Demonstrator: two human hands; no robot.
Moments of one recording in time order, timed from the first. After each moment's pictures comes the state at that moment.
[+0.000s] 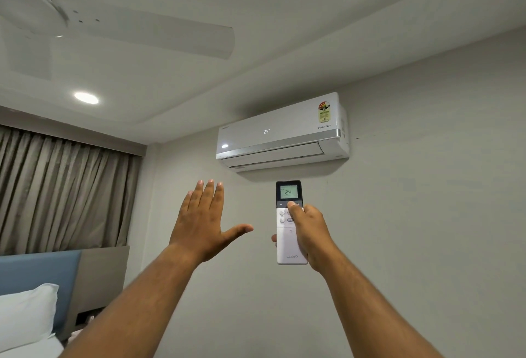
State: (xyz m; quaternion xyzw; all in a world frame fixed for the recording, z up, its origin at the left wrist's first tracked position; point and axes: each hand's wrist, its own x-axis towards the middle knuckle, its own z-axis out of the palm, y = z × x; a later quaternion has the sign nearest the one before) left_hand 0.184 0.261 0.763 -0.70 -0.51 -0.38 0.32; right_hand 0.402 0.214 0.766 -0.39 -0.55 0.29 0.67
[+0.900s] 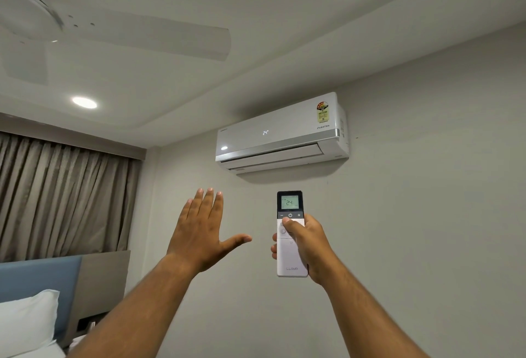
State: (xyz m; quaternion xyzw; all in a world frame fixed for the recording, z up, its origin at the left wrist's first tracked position) left_hand 0.188 0.262 0.756 -0.71 -0.51 -0.35 0.33; right_hand 0.413 0.233 0.746 -0.34 -0.57 0.33 0.67
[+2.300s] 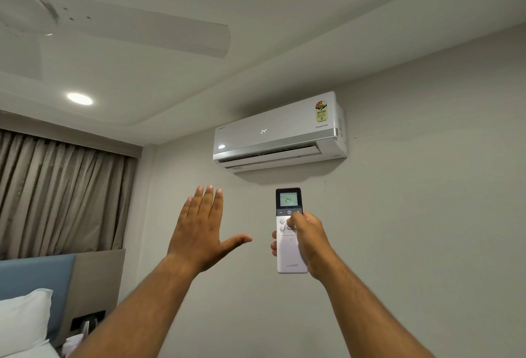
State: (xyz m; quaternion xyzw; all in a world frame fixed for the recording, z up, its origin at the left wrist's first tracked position) left_hand 0.190 0.277 0.751 -0.70 -0.49 -0.38 0.34; right_hand 0.411 0.236 0.754 -0.37 -0.55 0.32 0.68
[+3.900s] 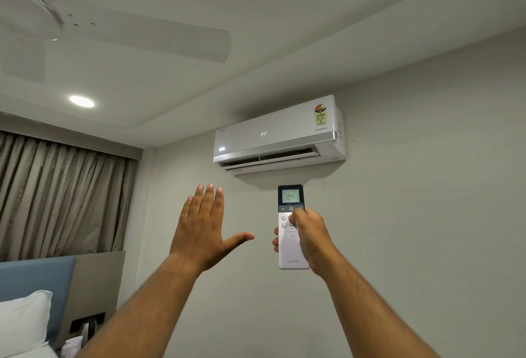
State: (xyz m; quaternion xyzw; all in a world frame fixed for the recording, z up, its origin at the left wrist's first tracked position) left_hand 0.195 0.260 0.756 -0.69 -0.50 -0.39 0.34; right_hand 0.412 0.221 0.763 -0.37 -0.55 0.31 0.68
